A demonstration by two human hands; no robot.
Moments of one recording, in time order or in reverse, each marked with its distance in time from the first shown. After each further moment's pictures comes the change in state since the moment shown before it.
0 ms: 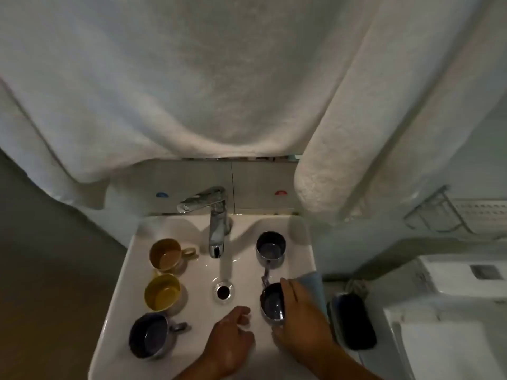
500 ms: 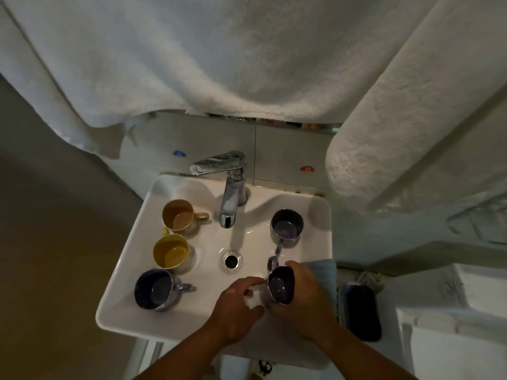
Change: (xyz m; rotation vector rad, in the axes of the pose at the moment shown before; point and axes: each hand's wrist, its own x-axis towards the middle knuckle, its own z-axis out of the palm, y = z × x) left_hand 0.004 0.002 0.017 -0.121 0.054 0.018; right_hand 0.031 0.032 0.024 0.350 -0.013 -0.114
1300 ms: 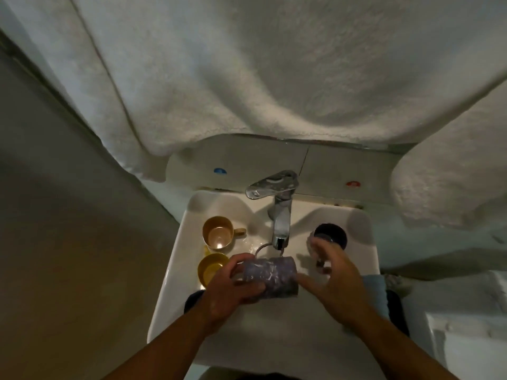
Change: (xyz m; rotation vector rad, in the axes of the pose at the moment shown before) left_hand 0.008 -0.015 -0.139 -0.651 -0.062 -0.051; right_hand 0.036 -0.106 -0.016 0.161 0.088 -0.071
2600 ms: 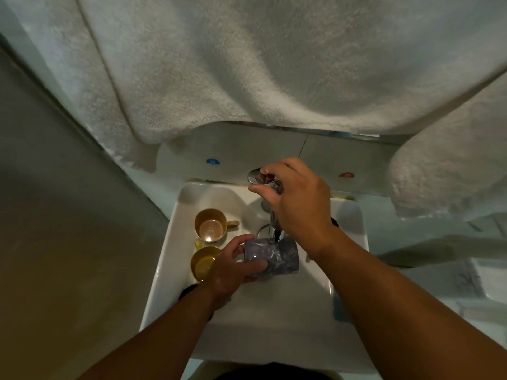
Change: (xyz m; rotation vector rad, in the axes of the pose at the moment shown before) left_hand 0.035 0.007 0.009 -0.090 -0.001 -0.036; right_hand 0.095 -0.115 0.014 -0.421 0.360 -0.410
